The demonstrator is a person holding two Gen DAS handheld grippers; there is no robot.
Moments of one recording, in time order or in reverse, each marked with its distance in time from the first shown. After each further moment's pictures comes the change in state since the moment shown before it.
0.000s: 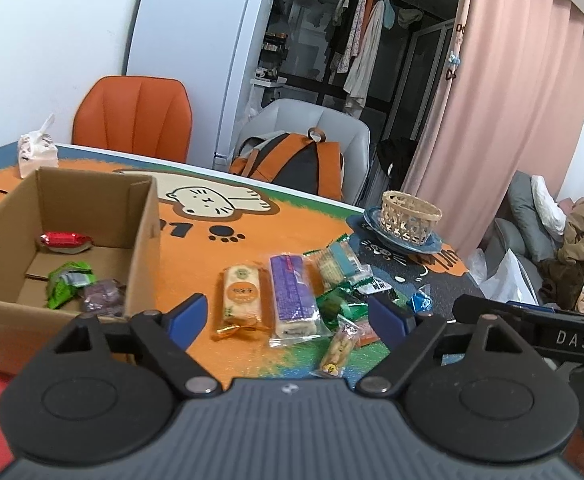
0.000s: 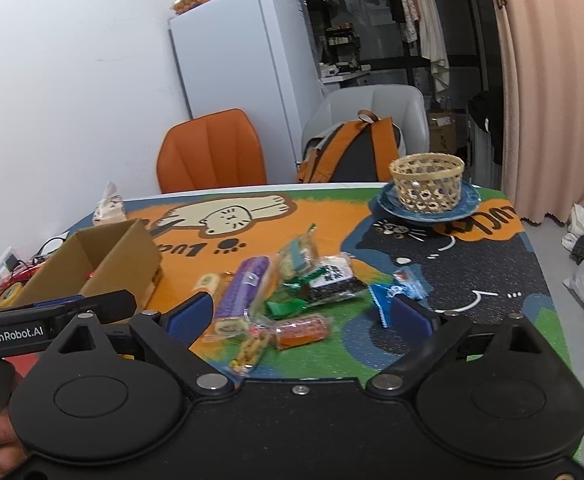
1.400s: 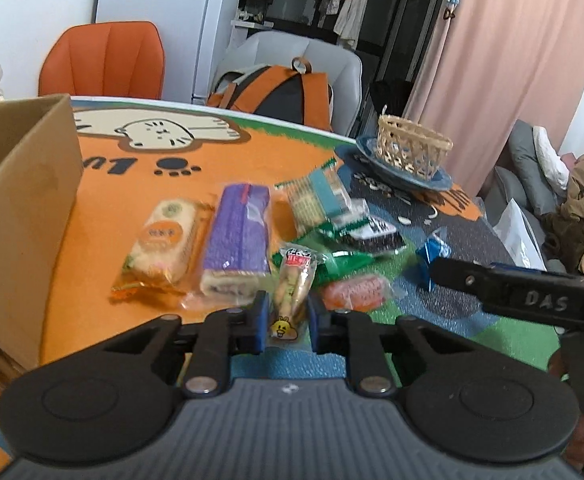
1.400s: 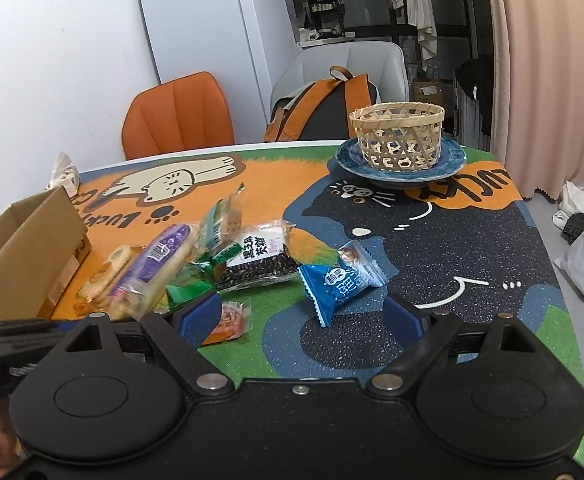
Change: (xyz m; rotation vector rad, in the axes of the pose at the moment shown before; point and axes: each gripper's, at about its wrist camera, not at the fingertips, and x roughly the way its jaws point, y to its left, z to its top) left arm 0.093 -0.023 -0.023 0.031 0.162 -0.017; right arm 0.077 -0.049 -0.009 -0.008 0.093 -0.046
